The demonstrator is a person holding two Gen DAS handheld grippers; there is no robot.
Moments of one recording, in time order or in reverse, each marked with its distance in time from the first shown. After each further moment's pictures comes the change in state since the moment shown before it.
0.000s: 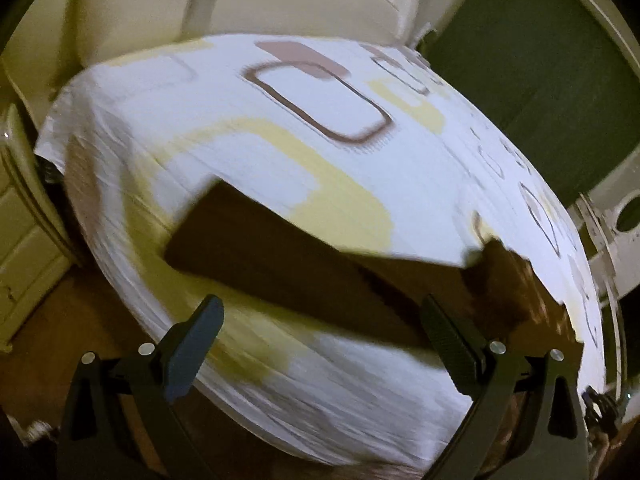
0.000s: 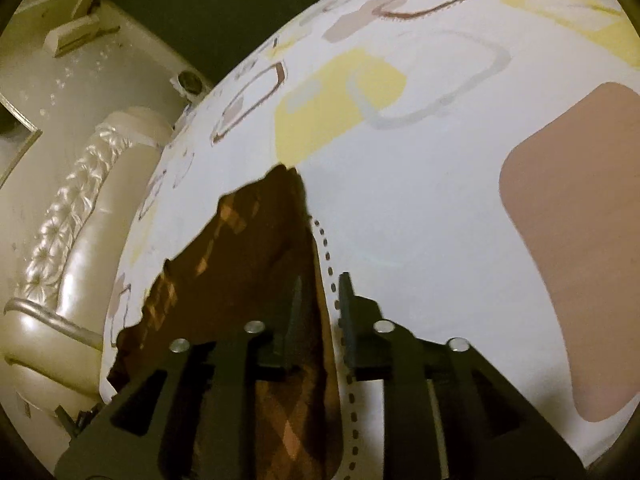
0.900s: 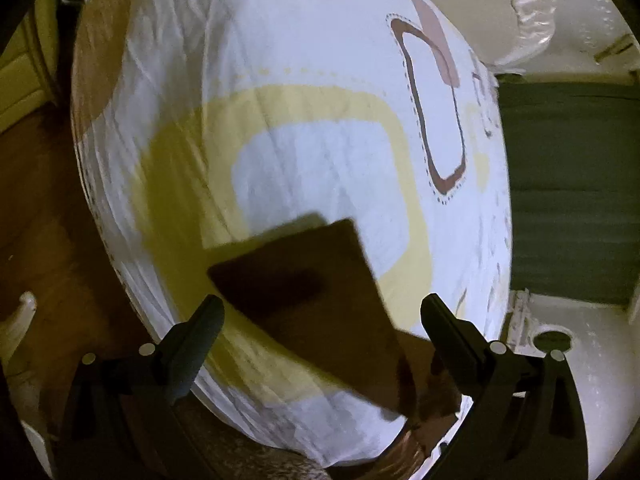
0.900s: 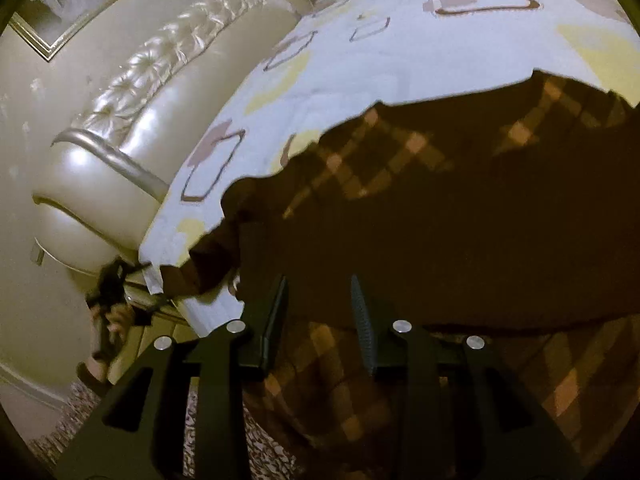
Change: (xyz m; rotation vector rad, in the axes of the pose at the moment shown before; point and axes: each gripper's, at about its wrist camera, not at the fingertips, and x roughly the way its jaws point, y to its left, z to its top) left arm 0.058 0.108 0.050 -0.570 0.323 -0.187; right arm 0.084 0.232 -0.122 -0.406 0.357 0.252
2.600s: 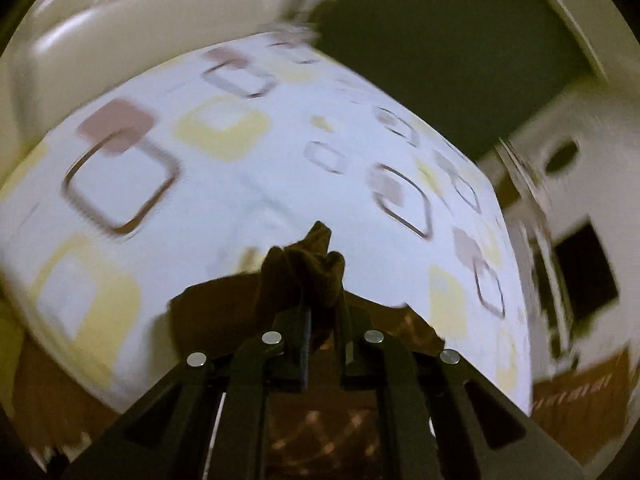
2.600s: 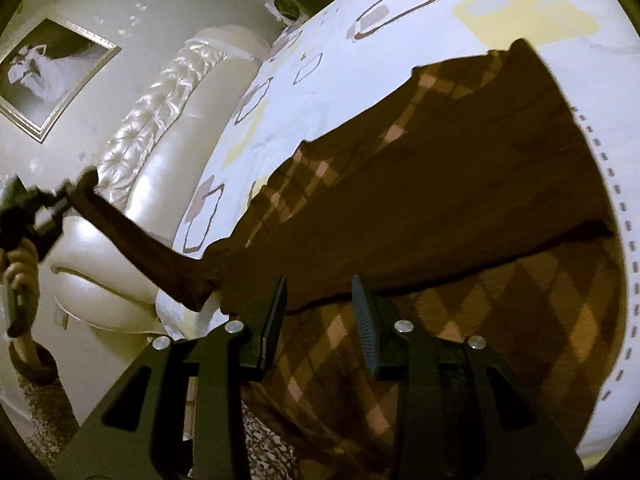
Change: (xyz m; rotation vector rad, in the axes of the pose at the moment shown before) left arm -0.022 -0.387 -0.228 0.845 -0.083 0.001; right arm -0.076 -0.083 -0.026 0.214 -0.152 0.046
